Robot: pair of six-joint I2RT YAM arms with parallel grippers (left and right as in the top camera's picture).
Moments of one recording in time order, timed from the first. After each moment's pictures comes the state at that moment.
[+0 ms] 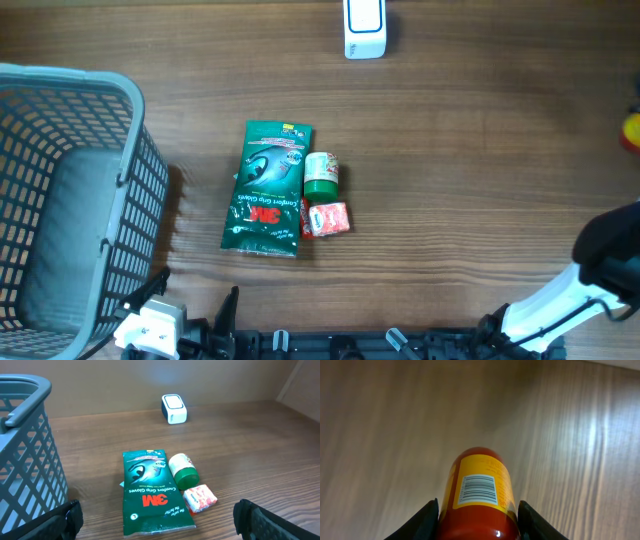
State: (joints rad) left arm 0.09 0.01 0.91 -1.19 0.38 0.04; right arm -0.52 1.95 2.00 -1.25 0.40 0.78
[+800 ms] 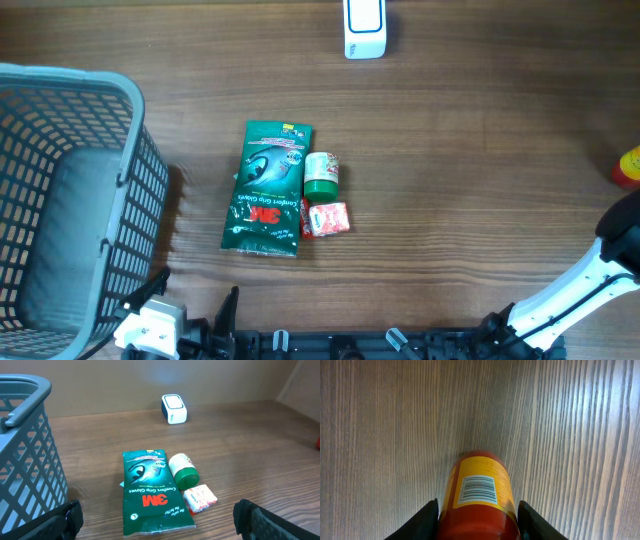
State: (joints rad) left arm 0.09 0.01 0.91 -1.19 0.38 0.04; right arm -0.67 2.15 1.98 -1.20 0.29 0.78
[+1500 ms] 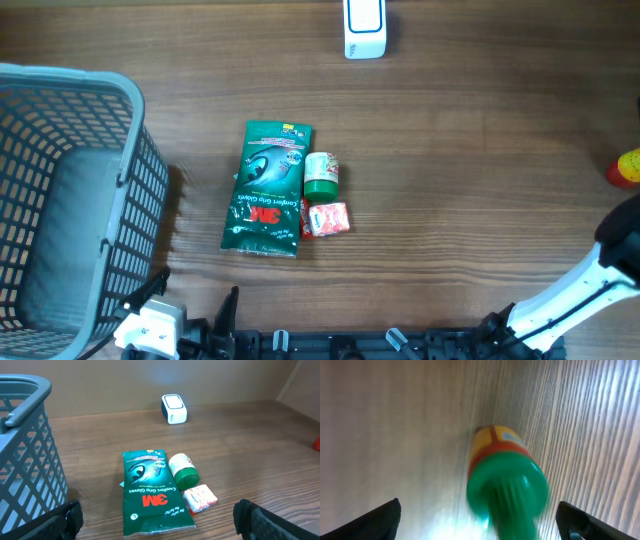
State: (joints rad) left arm 0.09 0.01 0.91 -1.19 0.38 0.04; right arm -0.67 2.09 1.98 -1.22 0.15 0.78
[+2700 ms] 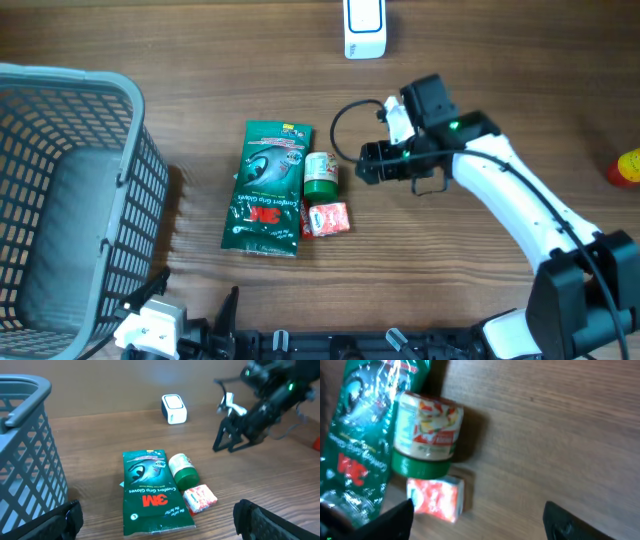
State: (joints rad) left arm 0.09 0.01 0.91 -1.19 0.38 0.04; right arm 0.37 1.64 1.13 -0.73 -0.36 0.19
